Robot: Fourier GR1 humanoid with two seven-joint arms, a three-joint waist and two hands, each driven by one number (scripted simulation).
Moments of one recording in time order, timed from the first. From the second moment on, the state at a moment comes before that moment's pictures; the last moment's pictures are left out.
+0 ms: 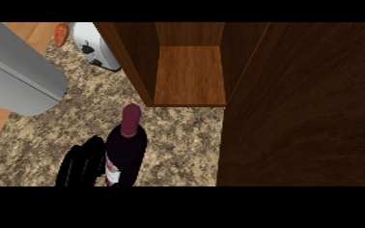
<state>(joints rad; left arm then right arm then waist) 0.16 0.31 -0.35 -1.52 0.65 -0.06 -0.57 0.12 -0.02 0.03 -2.35 -0.13 0.20 0.36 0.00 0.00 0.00</state>
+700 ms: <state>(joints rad) -0.09 0.17 -0.32 -1.67 0.56 0.19 -0.25 0.09 -0.03 0.01 -2.32 -0.14 0.20 0.35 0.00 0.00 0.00</state>
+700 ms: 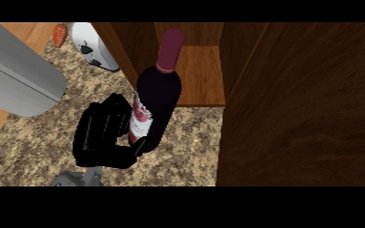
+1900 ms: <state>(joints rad) -0.49 0.00 -0.40 -1.16 0.42 0.44 -0.34 0.13 -0.03 0.00 -2.29 -0.14 0.23 0.28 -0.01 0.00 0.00</state>
